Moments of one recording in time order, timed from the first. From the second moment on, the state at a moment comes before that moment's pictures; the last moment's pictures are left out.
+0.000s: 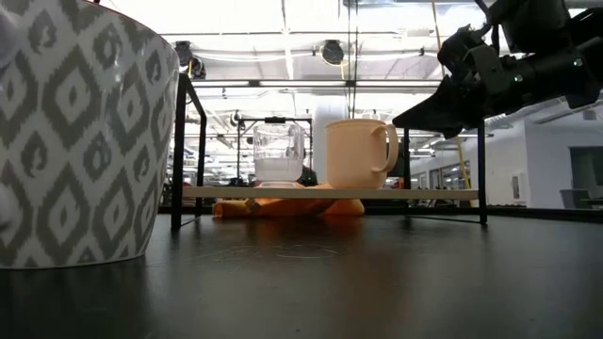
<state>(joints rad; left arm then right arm) -0.09 0.34 0.01 0.21 -0.10 -0.01 0.09 1.19 0.21 0.72 0.27 0.12</state>
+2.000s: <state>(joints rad) -0.09 0.34 0.01 0.21 -0.08 -0.02 0.09 1.35 0.21 0.85 0.24 0.19</state>
